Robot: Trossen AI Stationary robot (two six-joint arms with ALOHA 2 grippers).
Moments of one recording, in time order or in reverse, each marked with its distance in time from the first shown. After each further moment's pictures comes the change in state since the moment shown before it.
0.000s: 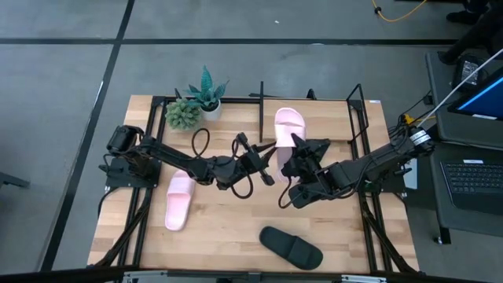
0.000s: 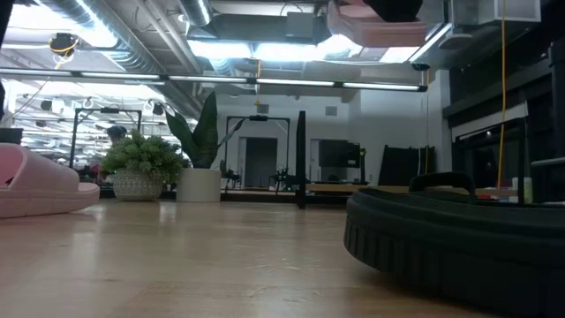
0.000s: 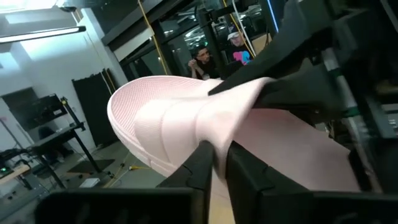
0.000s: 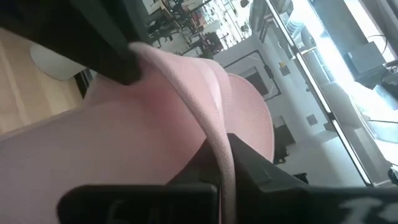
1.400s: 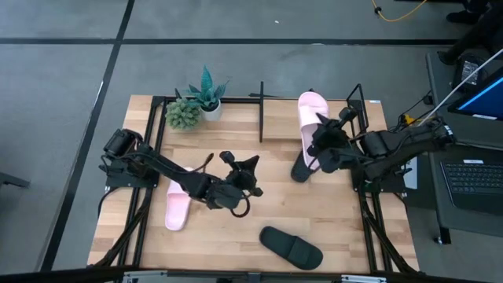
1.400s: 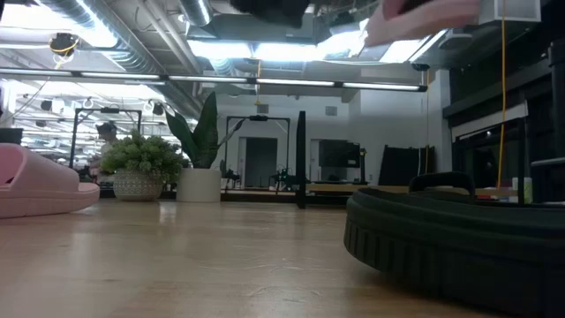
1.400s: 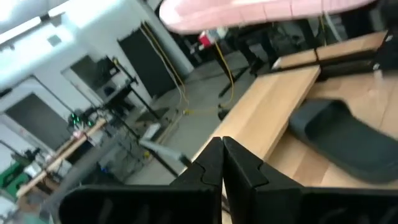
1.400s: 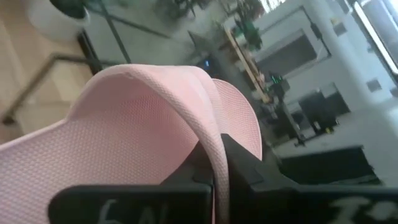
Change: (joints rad) left arm -0.139 0.000 -0.002 -0.449 -0.414 -0.222; right arm -0.131 -0.318 0.003 -0.384 -0.286 0.170
